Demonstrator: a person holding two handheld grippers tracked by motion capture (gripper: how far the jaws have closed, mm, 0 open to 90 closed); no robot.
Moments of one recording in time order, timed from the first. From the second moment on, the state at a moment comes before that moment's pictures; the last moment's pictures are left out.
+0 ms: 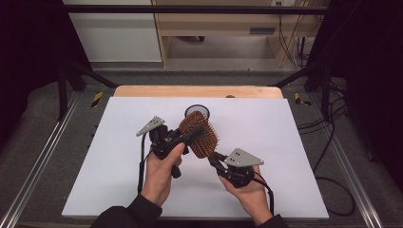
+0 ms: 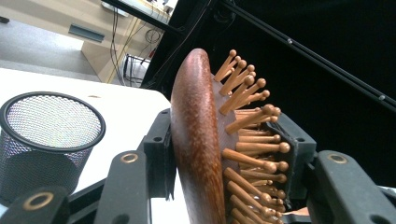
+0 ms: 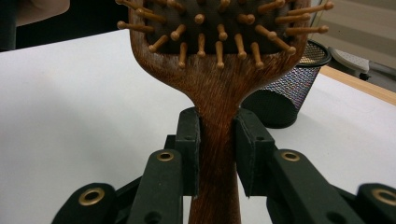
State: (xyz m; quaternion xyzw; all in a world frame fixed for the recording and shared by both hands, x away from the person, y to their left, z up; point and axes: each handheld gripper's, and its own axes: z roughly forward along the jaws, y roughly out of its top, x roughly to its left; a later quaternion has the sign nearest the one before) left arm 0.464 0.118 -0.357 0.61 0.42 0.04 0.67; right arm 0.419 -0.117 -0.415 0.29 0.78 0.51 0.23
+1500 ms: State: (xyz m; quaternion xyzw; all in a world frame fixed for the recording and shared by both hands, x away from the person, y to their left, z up) left arm 0.473 0.137 -0.316 0.58 0.40 0.13 0.70; right arm 0.428 -0.176 -0.421 0.35 0.75 0.51 0.22
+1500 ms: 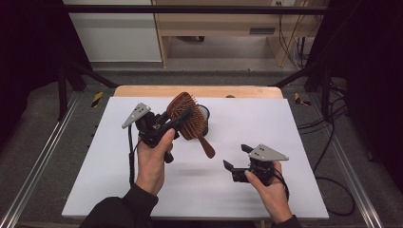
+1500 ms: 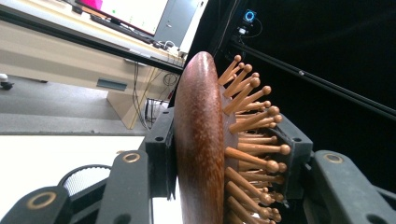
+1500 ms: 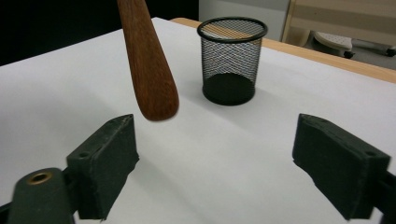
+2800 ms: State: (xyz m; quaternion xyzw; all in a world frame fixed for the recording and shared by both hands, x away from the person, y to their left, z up) left arm 0.539 0.139 -0.260 0.54 0.39 0.17 0.73; right arm 0.423 -0.208 -0.450 0.42 0.70 0.50 0.27
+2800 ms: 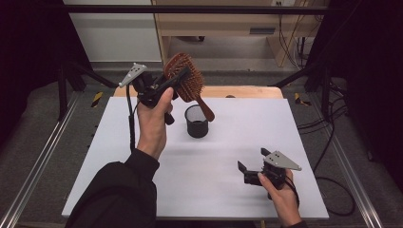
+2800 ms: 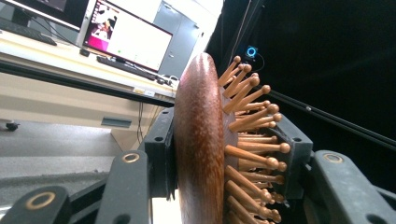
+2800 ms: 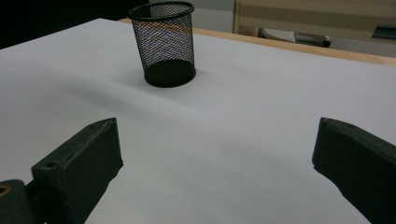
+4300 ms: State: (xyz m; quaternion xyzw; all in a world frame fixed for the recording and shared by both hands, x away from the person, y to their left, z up) left arm 0.564 0.158 -0.254 0.52 0.41 0.22 0.71; right arm 0.422 -0.205 -0.449 0.41 0.71 0.51 0.27
